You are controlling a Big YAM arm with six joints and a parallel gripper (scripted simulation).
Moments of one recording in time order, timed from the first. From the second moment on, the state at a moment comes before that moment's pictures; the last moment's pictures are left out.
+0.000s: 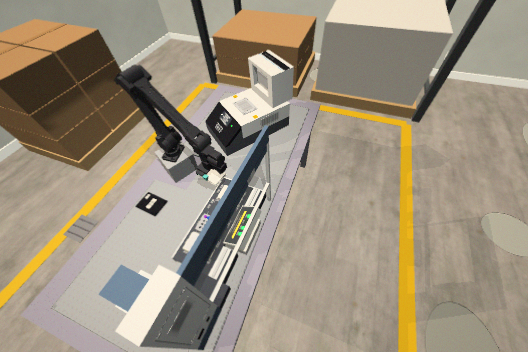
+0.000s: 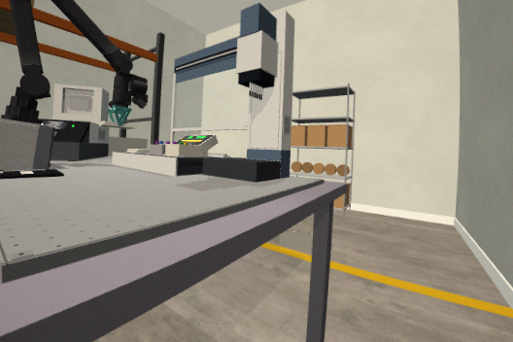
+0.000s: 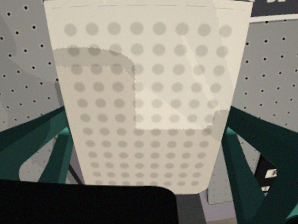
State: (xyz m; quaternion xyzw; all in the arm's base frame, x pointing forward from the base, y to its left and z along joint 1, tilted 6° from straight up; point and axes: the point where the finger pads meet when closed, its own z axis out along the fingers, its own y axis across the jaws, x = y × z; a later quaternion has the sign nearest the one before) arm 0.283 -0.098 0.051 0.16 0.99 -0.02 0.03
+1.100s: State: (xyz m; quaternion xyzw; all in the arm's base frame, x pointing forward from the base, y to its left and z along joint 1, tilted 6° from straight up) arm 0.215 0.016 0.084 0.10 0.99 -0.02 0.05
